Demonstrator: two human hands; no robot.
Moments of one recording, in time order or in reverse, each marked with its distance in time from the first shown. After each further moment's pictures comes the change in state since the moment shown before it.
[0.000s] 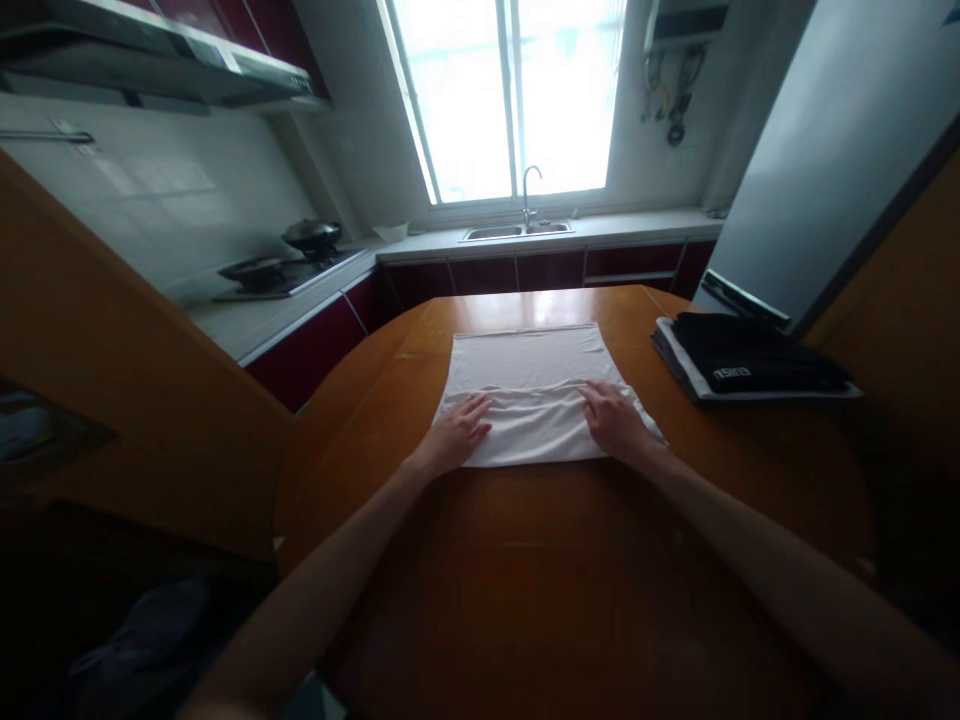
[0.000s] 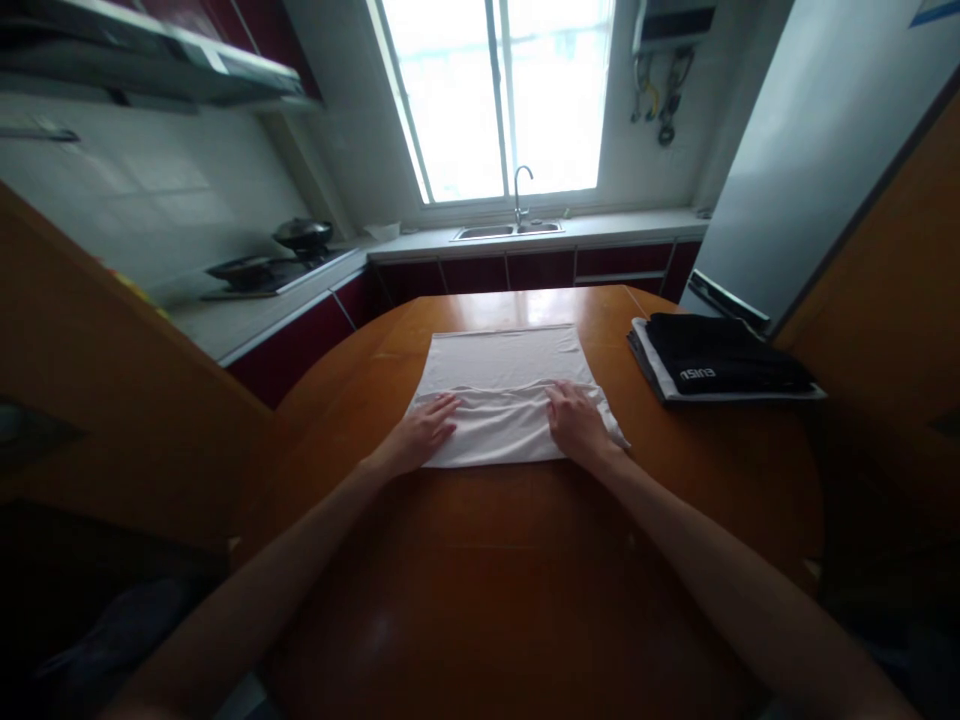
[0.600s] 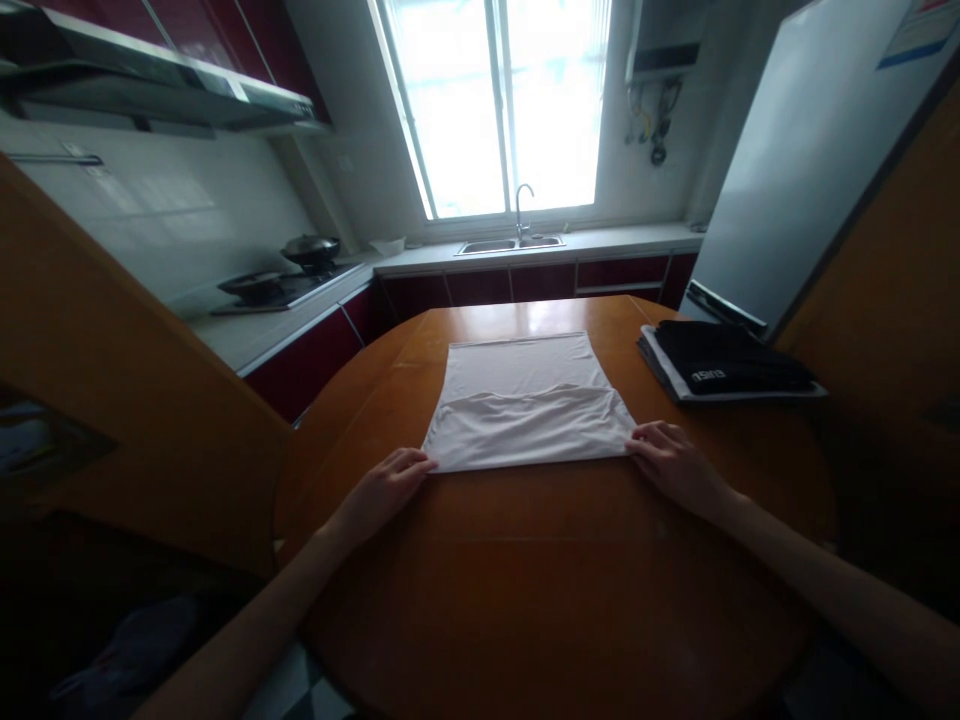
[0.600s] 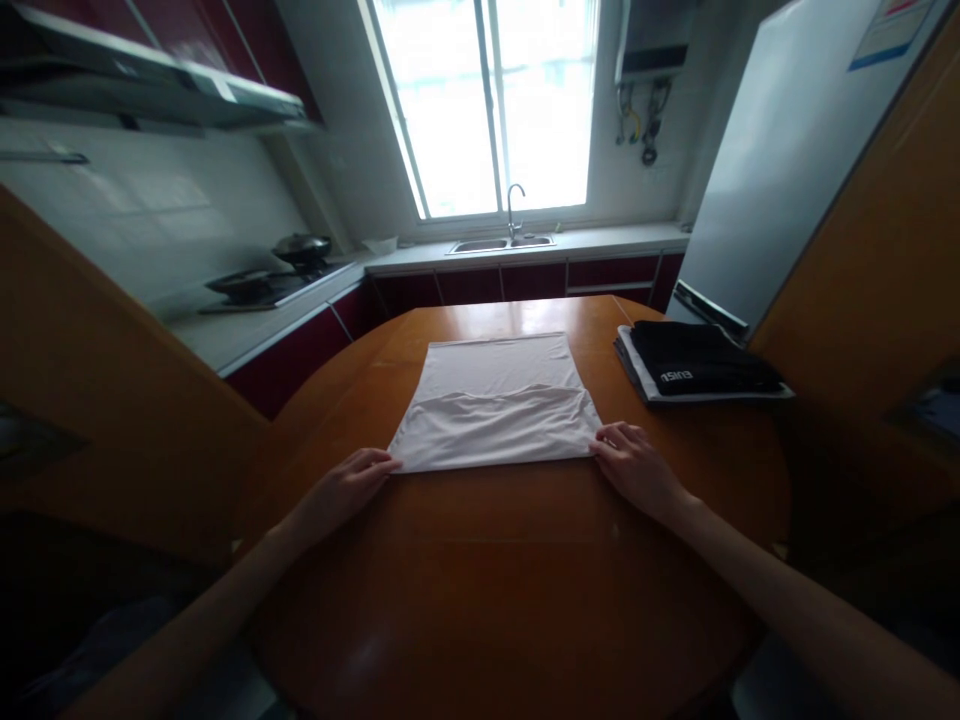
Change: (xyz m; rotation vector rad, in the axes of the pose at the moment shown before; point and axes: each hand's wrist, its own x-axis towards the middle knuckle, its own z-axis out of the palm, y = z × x) left_hand -0.112 -0.017 -0.048 0.088 0.068 0.162; right_hand -0.100 0.052 -0.062 -0.193 -0.001 -0.322
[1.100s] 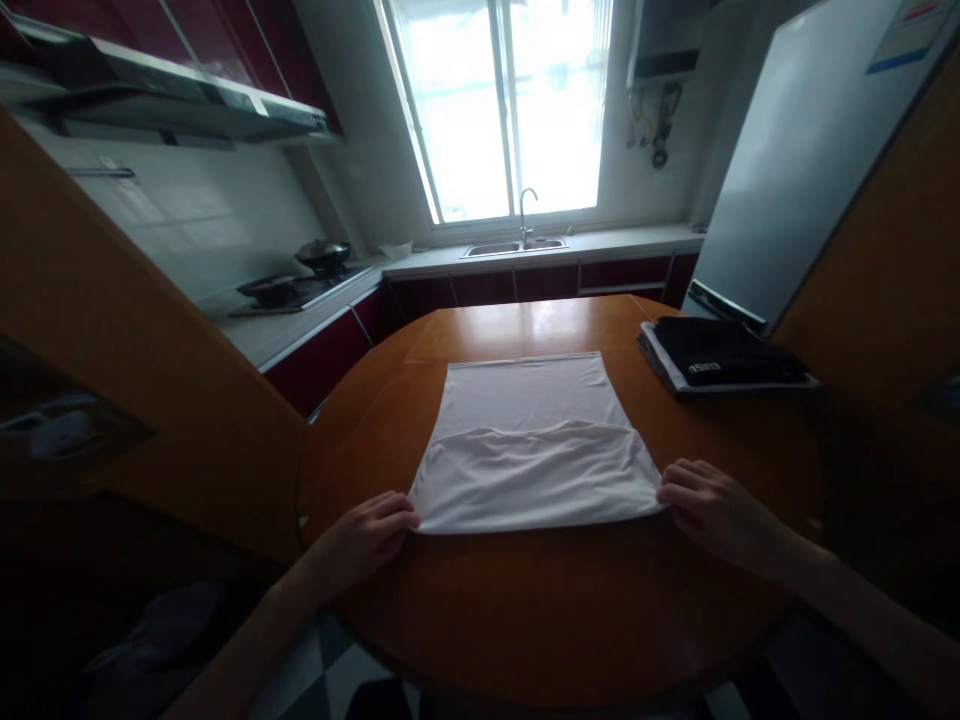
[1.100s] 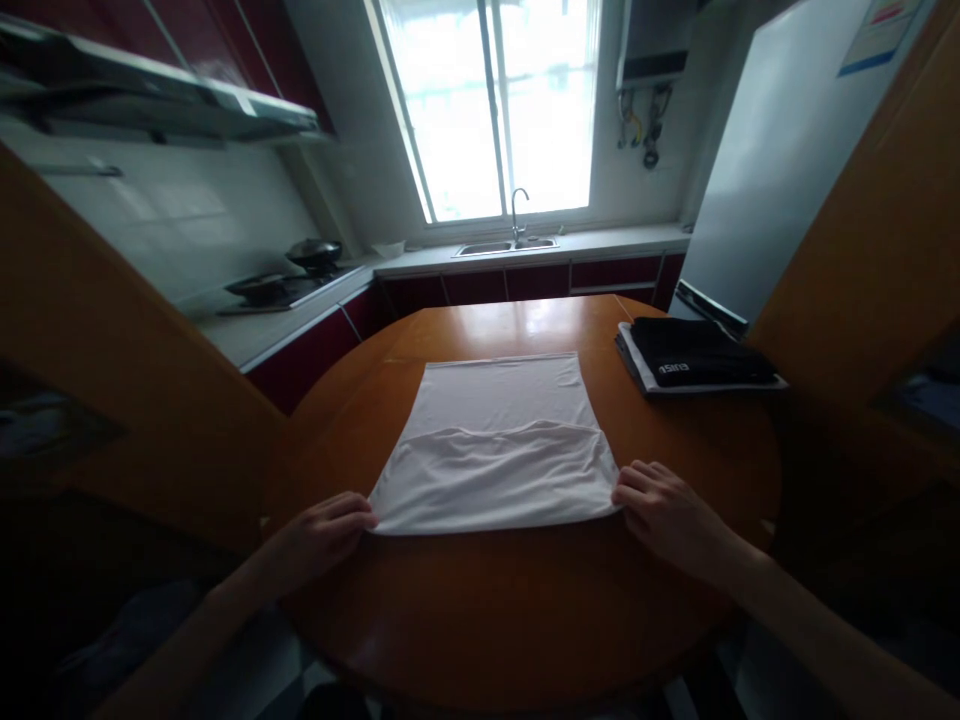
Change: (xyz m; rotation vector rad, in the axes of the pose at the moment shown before) left_hand -0.064 0.060 -0.042 -0.098 -0.177 0.001; right_hand -0.056 -0.048 -0.059 0.152 -0.182 -0.076
